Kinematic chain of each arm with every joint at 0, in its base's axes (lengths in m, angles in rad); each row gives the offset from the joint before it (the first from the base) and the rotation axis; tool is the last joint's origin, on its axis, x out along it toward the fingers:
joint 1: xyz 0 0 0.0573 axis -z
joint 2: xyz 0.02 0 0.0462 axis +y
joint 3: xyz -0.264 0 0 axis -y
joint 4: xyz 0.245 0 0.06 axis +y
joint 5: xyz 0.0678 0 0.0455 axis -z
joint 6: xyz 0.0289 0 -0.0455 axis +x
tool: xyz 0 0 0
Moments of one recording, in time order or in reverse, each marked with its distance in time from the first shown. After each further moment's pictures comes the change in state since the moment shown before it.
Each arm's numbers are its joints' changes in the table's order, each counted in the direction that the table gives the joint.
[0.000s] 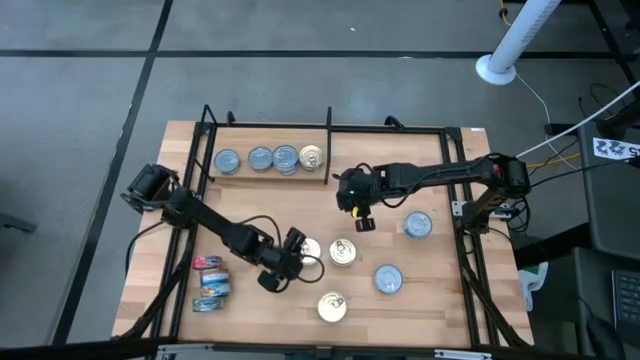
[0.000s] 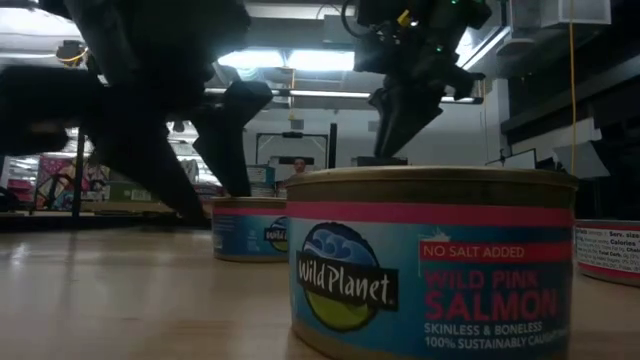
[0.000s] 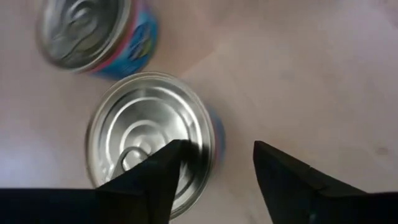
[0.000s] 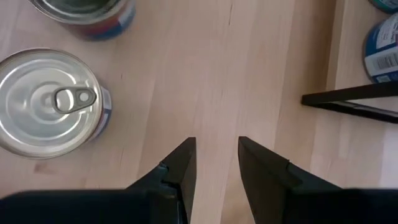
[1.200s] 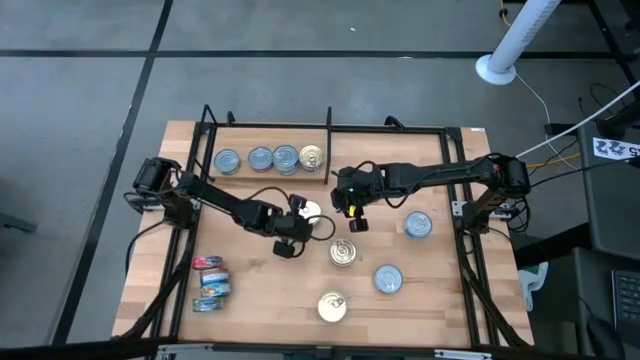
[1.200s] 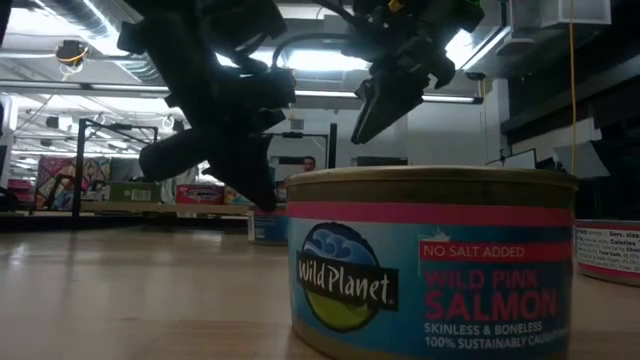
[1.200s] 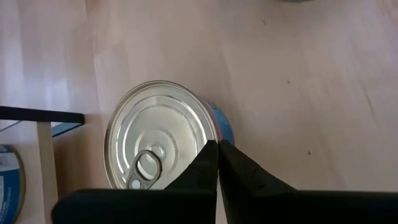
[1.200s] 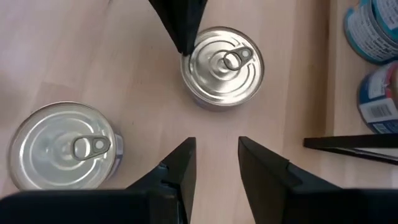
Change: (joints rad) left arm -0.234 -0.002 -0.002 0.036 -0.120 -0.014; right arm 0.000 0.000 0.000 -0.131 -0.062 0.010
